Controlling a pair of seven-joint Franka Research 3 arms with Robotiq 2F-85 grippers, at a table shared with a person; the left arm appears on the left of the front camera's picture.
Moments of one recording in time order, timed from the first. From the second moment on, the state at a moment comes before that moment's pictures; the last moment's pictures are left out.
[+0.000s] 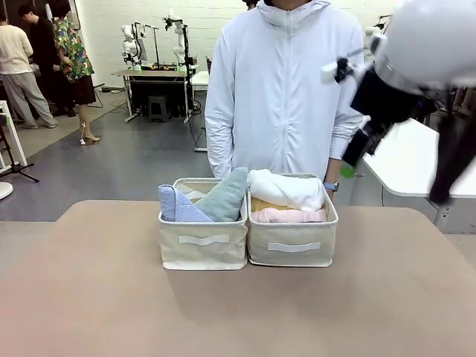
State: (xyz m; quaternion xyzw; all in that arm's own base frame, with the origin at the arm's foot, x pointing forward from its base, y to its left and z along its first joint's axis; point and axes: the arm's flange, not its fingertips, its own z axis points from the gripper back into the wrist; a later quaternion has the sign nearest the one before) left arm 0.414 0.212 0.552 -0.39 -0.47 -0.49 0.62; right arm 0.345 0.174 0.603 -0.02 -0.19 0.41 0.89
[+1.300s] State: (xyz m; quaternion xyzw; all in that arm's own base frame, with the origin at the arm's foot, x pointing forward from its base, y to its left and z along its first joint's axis) left arm 0.414 0.213 0.552 -0.39 -0.47 -0.49 0.62; right arm 0.303 0.066 0.672 0.21 -0.27 0.48 0.81
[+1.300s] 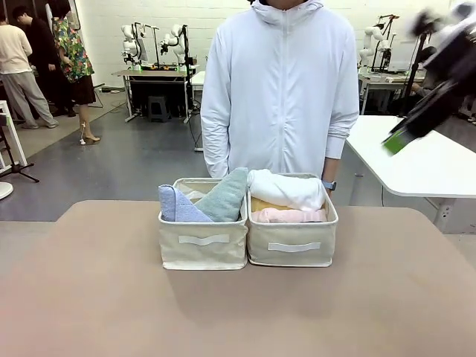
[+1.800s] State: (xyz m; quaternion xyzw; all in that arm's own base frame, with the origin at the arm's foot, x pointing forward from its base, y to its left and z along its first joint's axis) left arm 0.414 0.213 0.552 -0.39 -0.47 -0.49 0.62; right arm 0.314 -0.078 0.664 0.35 -0.39 0.54 0.66
